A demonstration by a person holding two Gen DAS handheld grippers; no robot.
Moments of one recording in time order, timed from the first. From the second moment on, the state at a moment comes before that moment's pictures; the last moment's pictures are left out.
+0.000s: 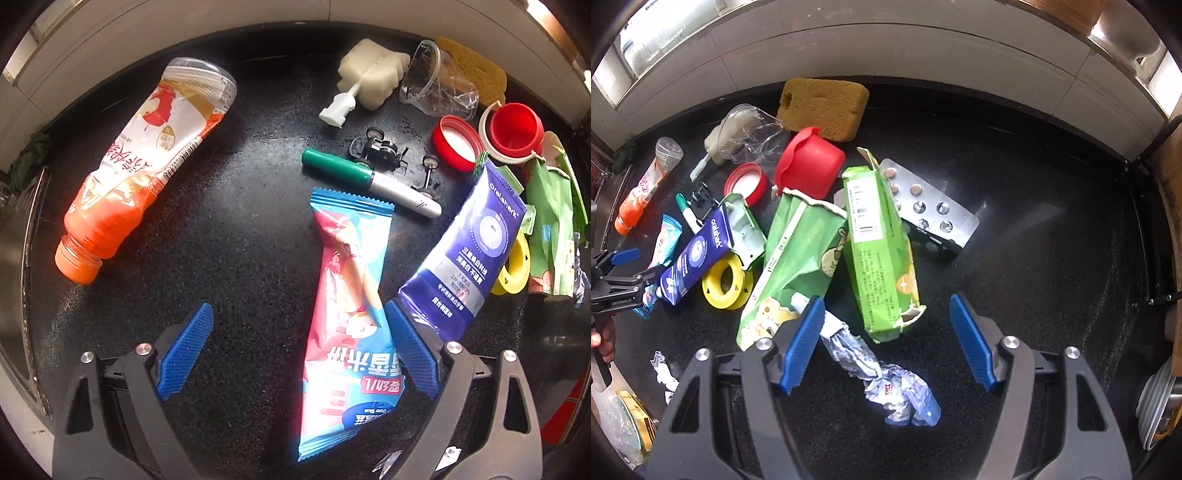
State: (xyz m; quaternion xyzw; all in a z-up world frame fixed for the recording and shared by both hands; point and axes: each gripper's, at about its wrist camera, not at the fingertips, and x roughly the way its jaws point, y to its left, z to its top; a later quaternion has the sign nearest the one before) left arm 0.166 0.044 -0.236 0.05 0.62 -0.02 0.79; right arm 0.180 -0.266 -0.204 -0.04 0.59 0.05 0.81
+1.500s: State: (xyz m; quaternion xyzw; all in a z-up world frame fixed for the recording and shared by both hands) left arm -0.087 0.188 -0.118 -0.12 0.50 0.24 0.82; right arm 0.054 0.052 -0.105 -0.18 0.47 0.42 0.76
